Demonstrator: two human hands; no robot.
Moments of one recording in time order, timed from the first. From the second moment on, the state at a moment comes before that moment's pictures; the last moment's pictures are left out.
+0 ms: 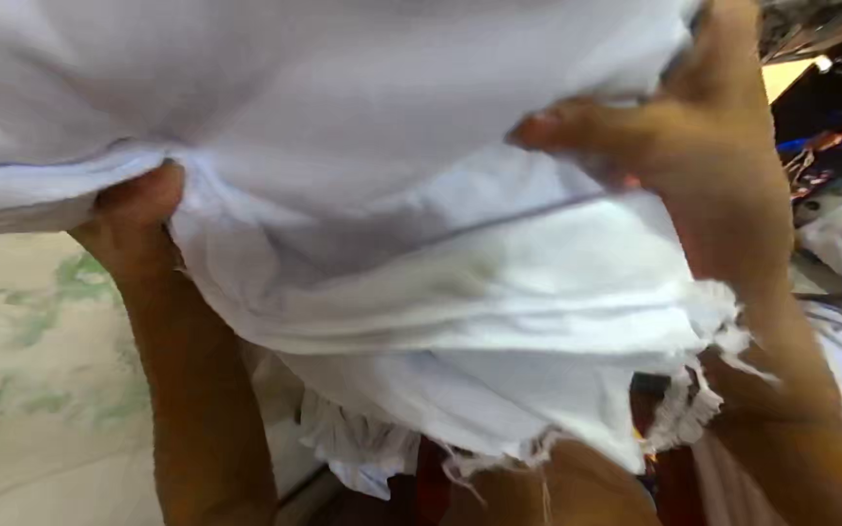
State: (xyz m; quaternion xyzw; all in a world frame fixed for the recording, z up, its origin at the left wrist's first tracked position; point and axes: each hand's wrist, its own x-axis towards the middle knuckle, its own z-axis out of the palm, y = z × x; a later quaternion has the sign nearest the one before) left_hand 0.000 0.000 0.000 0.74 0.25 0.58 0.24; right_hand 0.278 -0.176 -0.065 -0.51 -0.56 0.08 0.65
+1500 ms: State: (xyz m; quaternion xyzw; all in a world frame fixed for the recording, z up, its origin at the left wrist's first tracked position) left_hand -0.038 -0.157 -0.234 0.80 0.14 0.51 0.28; right_hand 0.140 -0.182 -0.201 -0.58 -0.76 -0.06 0.29
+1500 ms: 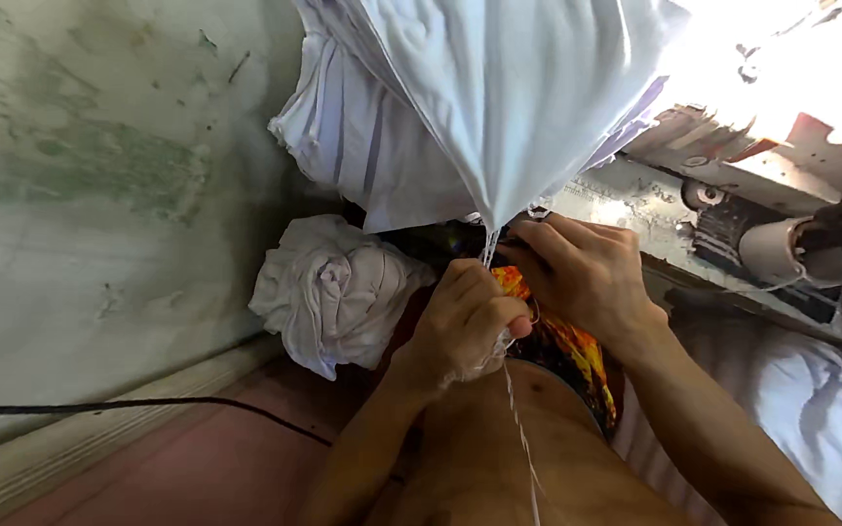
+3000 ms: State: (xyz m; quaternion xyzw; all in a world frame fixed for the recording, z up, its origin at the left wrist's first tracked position) left_hand 0.009 -0.139 -0.252 0.55 0.39 0.48 0.57; right_hand 0.146 -0.173 -0.229 -0.63 -0.60 0.13 0.47
